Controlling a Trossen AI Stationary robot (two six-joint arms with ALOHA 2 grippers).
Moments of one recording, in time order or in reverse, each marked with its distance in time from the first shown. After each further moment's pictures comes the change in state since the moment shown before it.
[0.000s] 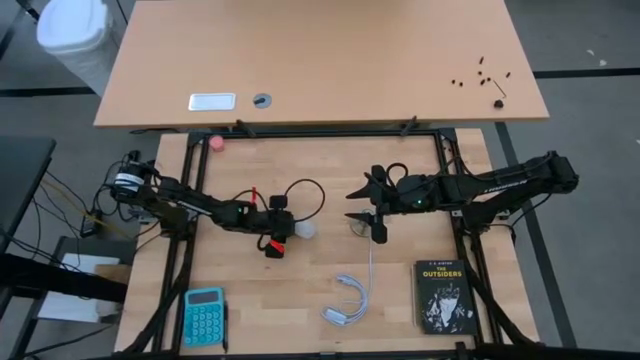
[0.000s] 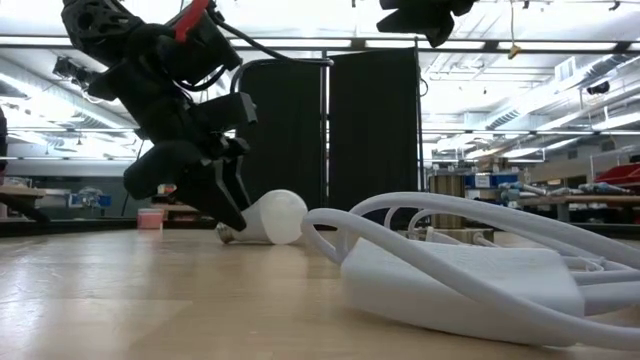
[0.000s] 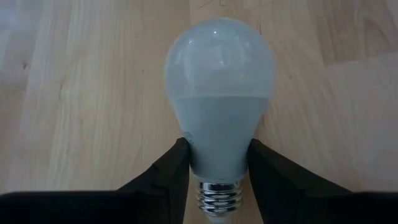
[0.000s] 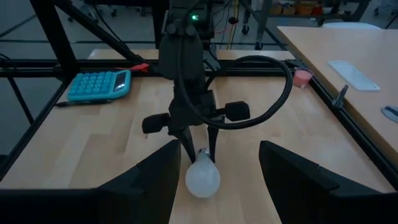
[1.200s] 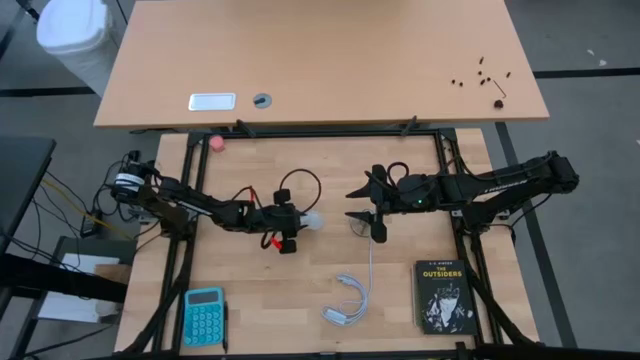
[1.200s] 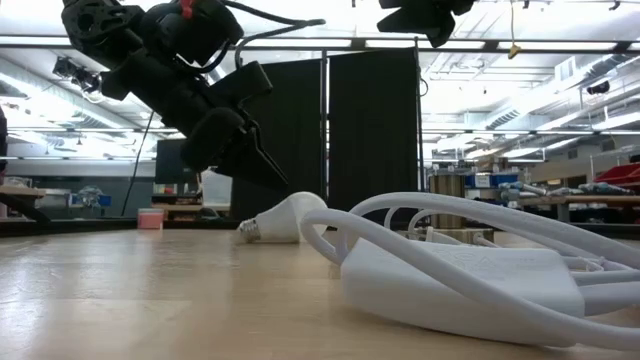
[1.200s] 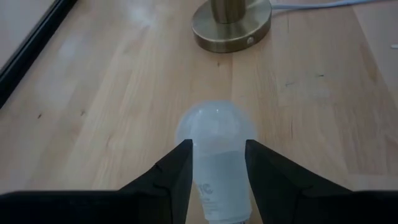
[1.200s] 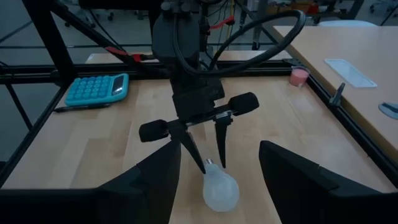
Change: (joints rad) left arm 0.004 0.001 -0.001 0.252 -0.103 -0.075; right arm -0.001 -0.003 0.000 -0.001 0.011 0.024
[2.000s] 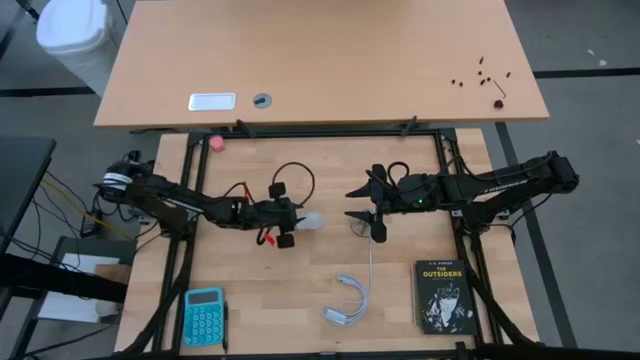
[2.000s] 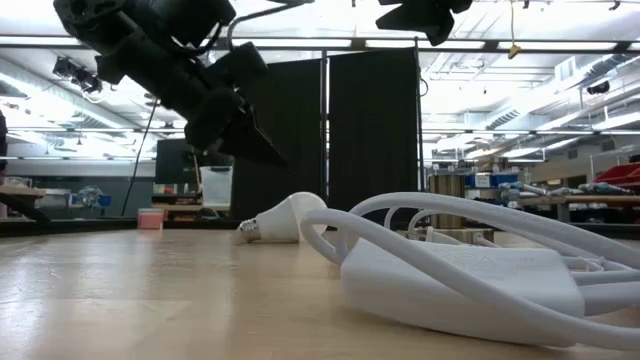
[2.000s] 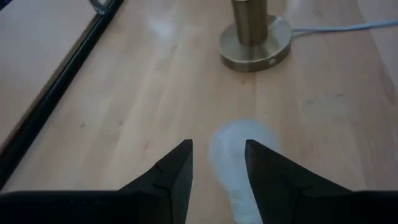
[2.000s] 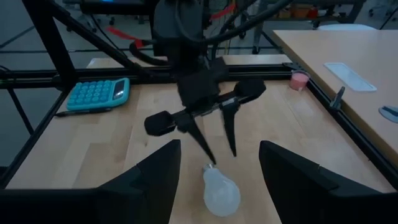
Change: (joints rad) left arm 0.008 -0.115 0.000 -0.078 -0.063 0.029; right arm -0.001 -0.001 0.000 0.018 0.000 -0.001
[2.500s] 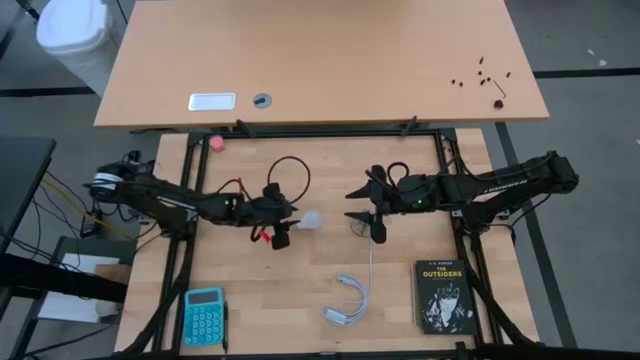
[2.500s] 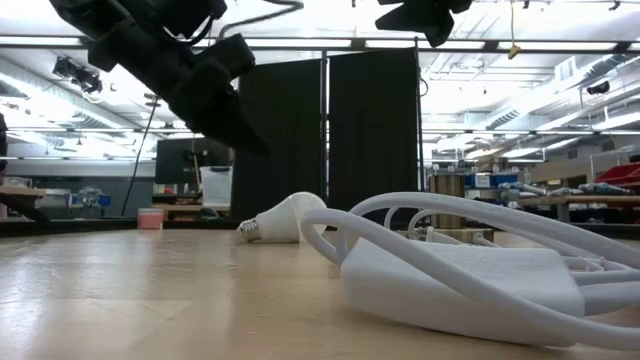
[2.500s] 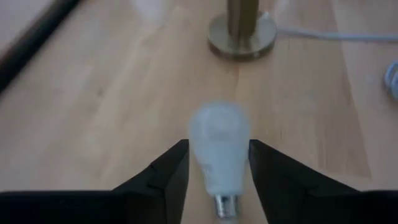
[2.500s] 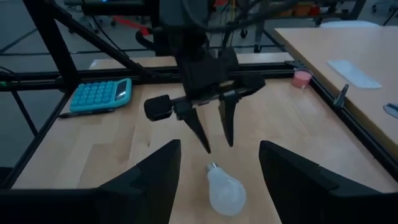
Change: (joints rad) left arm 0.011 -0.071 0.000 -0.134 0.103 -0.185; right arm 0.002 0.006 0.000 0.000 -0.005 0.015
